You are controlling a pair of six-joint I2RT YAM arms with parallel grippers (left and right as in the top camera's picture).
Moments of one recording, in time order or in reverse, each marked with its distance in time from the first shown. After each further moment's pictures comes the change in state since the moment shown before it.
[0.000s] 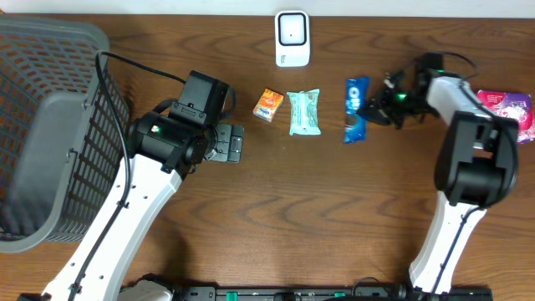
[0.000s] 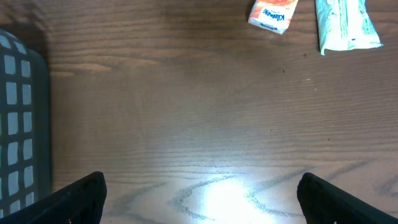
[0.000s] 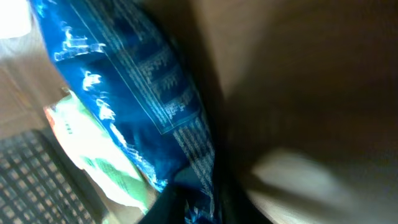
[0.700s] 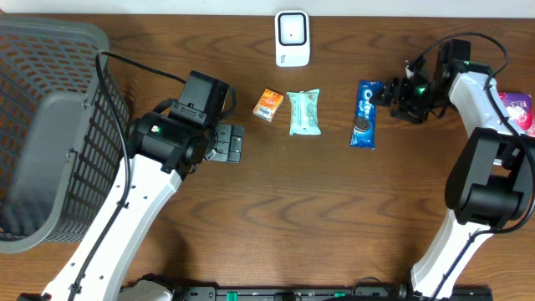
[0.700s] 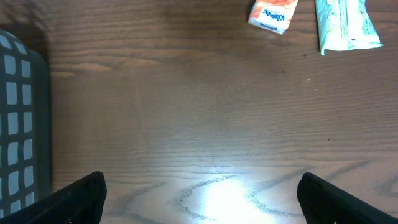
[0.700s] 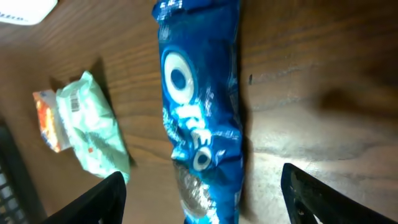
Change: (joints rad) left arm 0.000 0.000 0.000 0.000 0.000 0.000; right arm -0.024 -0.165 0.000 -0.065 0.166 -0.159
